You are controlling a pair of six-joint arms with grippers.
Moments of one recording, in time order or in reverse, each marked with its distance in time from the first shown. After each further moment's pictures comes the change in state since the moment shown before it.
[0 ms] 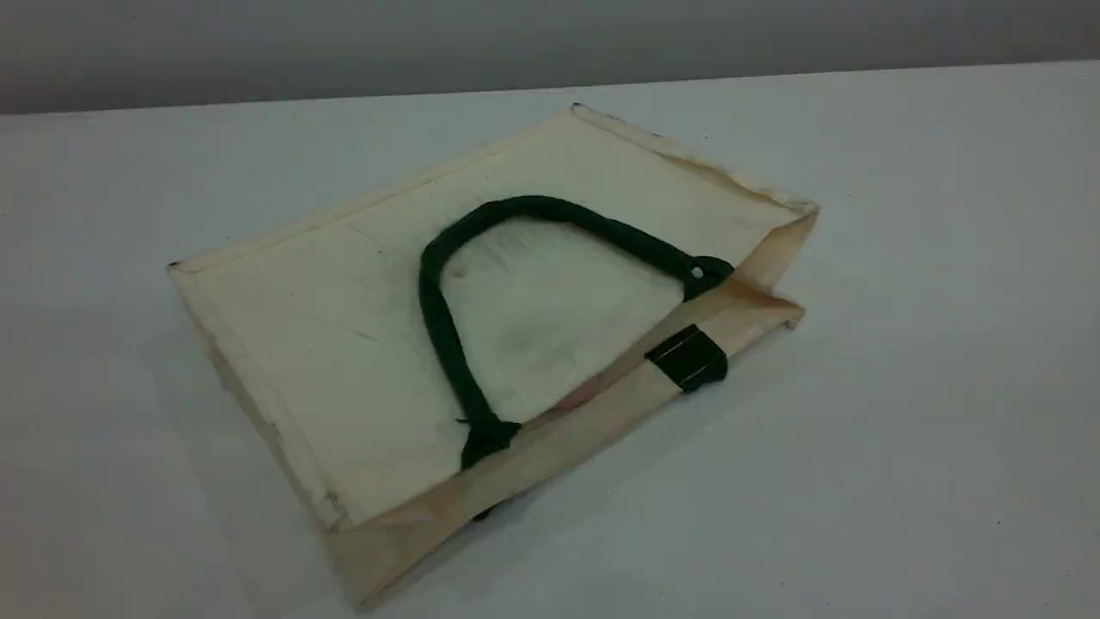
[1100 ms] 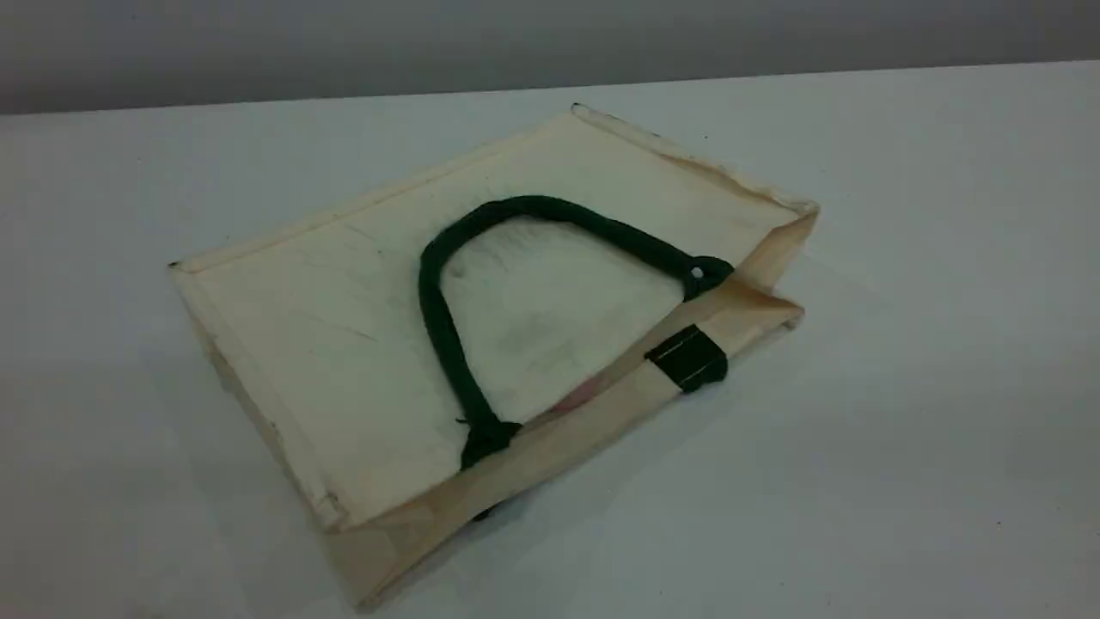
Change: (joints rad) left arm 0.000 0.000 0.354 -0.033 -0.387 -0.035; right arm 0.000 0.000 0.279 0.167 -0.141 -0.221
